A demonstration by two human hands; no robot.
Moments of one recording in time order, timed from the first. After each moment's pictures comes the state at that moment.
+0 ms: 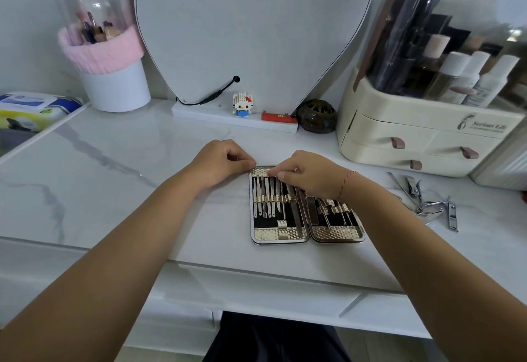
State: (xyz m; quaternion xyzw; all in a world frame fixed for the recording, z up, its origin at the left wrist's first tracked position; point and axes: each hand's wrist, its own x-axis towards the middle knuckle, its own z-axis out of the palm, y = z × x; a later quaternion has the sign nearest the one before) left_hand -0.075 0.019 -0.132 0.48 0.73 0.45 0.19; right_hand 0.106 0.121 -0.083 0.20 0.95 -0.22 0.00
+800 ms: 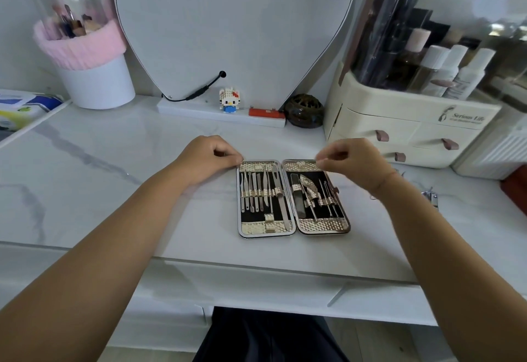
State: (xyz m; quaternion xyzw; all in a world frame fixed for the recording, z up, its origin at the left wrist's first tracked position) left_hand -0.074 0.018 -0.134 0.47 0.72 0.47 0.20; right_hand 0.173 0.165 -0.086 0.33 0.88 -0.27 -0.20
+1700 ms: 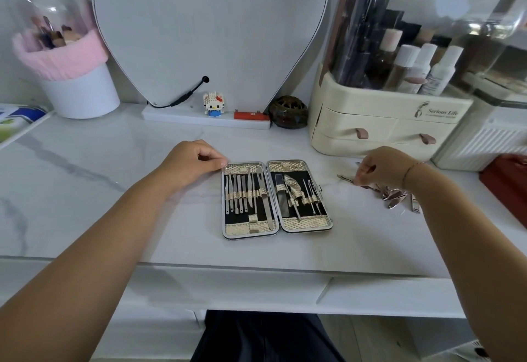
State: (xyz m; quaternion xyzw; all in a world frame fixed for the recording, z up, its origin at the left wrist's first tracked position) left_hand -0.069 0.015 -0.128 0.46 0.72 0.47 0.20; right_hand 0.237 0.215 -0.080 0.47 0.86 -0.19 0.00
